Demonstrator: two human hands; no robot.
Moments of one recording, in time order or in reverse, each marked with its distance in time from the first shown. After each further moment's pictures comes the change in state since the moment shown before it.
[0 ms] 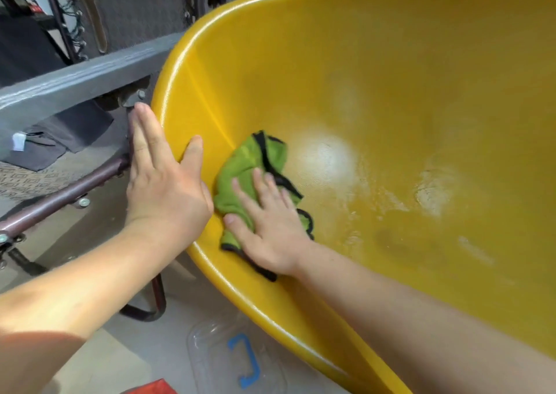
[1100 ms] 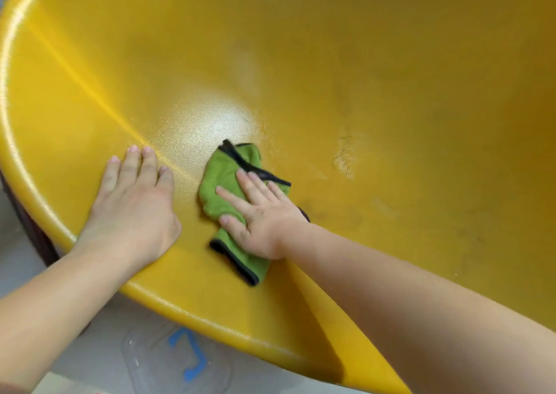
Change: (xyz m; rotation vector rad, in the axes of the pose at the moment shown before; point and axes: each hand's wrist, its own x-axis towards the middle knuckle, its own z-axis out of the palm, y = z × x) left_hand -0.025 0.083 0.040 0.336 -0.404 0.207; right_hand -0.073 0.098 -0.032 -0.285 -0.217 0.167
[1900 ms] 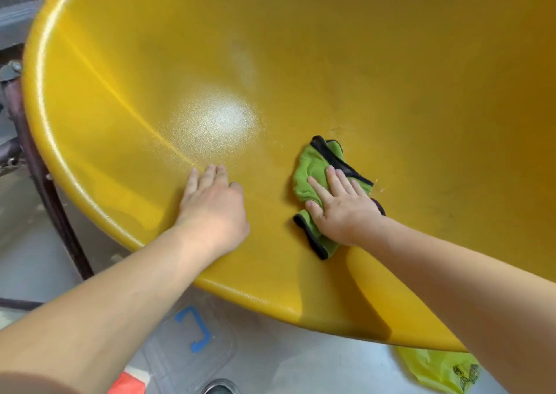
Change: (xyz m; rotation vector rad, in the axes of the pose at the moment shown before) left_hand -0.033 0.083 -0.046 -0.269 -0.147 0.175; right_hand -0.085 0.088 -0.006 -0.185 -0.125 0.435
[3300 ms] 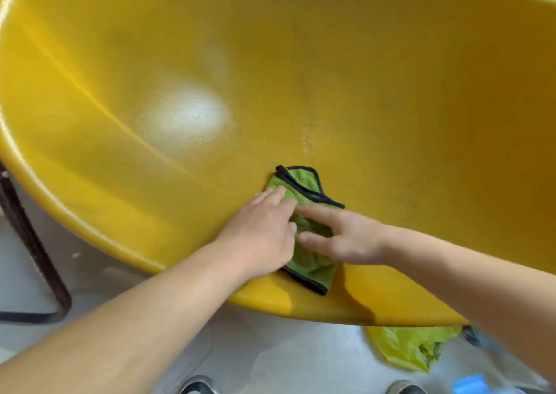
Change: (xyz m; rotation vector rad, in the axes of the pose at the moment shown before) left_hand -0.034 0.070 0.011 -0.446 -0.034 0.404; right_hand -0.090 0.023 -0.016 0.500 -0.070 -0.216
